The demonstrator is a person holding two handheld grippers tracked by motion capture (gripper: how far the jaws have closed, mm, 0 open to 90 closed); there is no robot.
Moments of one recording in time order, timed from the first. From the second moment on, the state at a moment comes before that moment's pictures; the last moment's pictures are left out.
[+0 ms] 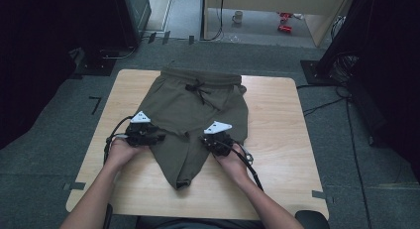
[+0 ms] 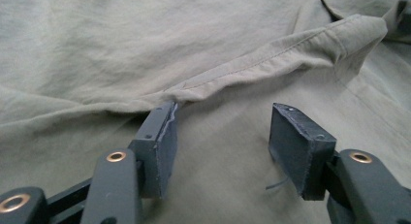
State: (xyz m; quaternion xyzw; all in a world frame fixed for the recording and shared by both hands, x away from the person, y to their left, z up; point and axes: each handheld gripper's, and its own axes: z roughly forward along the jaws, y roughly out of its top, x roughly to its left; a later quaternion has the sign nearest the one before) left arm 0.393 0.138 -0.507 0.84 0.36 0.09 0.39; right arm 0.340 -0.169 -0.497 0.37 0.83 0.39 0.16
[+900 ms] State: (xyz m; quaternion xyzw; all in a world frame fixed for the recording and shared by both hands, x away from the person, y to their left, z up) left arm 0.404 0.117 -0.508 0.85 0.35 0.08 0.39; right arm 0.318 -0.286 -0.464 0.48 0.76 0.38 0.22
